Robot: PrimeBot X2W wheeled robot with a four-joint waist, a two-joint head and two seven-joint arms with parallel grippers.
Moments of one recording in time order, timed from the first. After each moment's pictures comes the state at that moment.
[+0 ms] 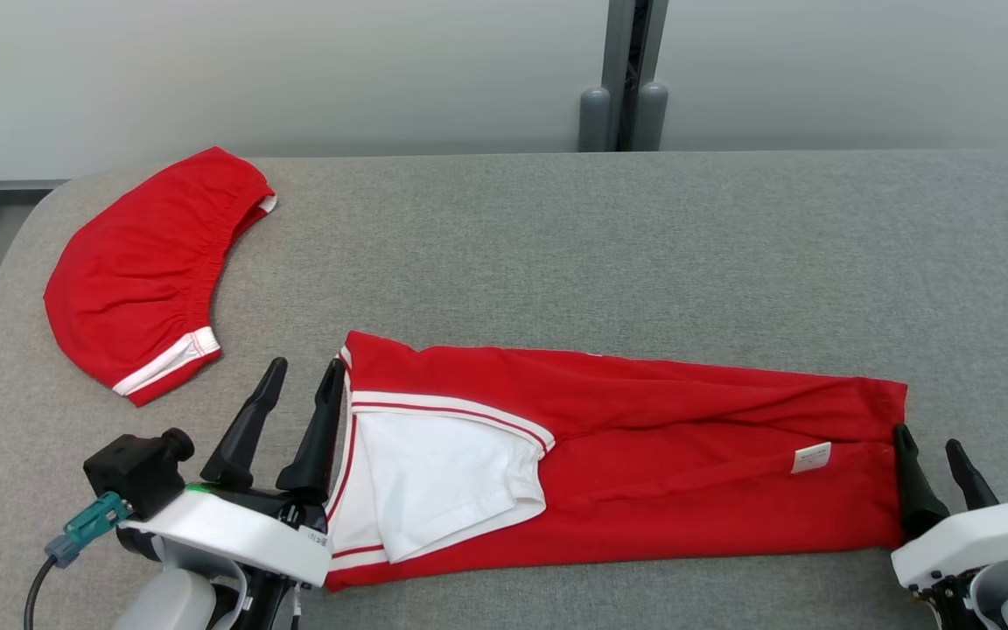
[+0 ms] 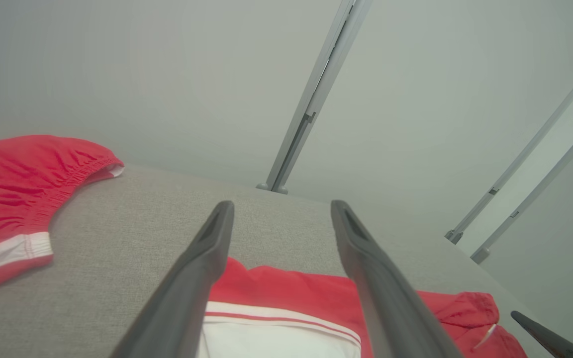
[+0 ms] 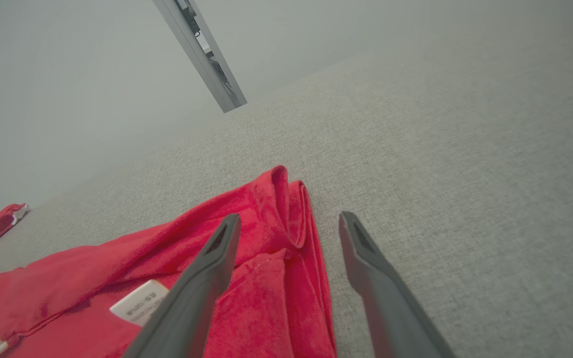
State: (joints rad) left arm -0.19 0.32 -0.44 0.15 -0.84 -0.04 -0.26; right arm -0.22 -0.26 0.19 0.61 0.76 0.13 -0.26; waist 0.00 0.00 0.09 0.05
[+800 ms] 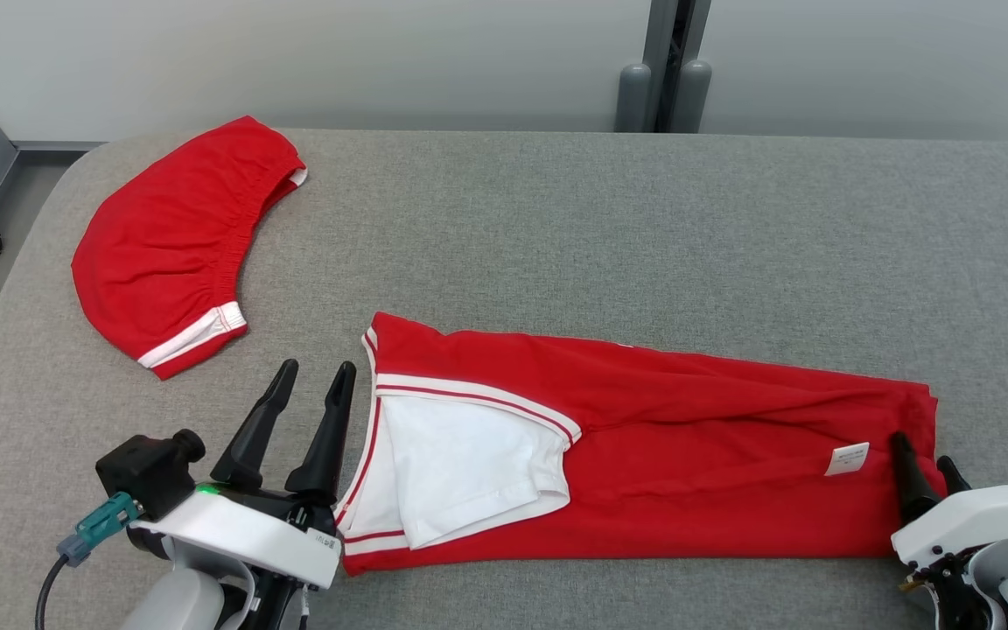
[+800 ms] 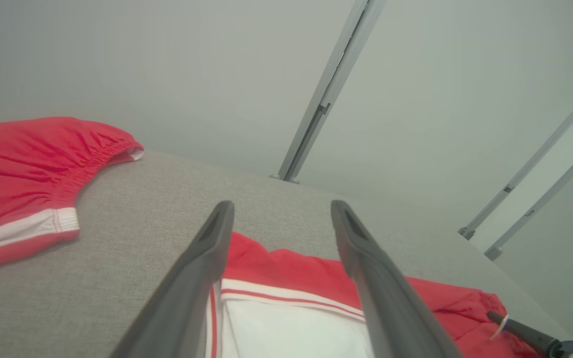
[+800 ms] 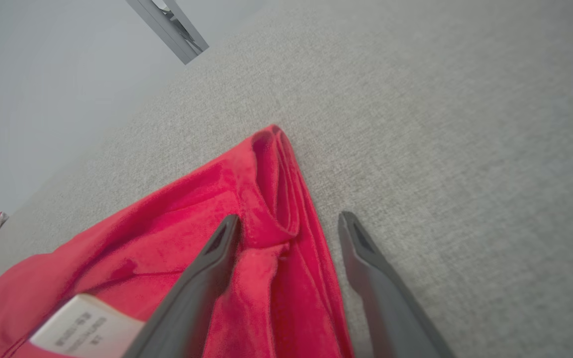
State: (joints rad) left arm -0.19 0.29 -0.43 0.18 -0.81 -0.08 -0.26; right arm -0.36 -0.27 0.31 0.87 1.02 0.13 -0.23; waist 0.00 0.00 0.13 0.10
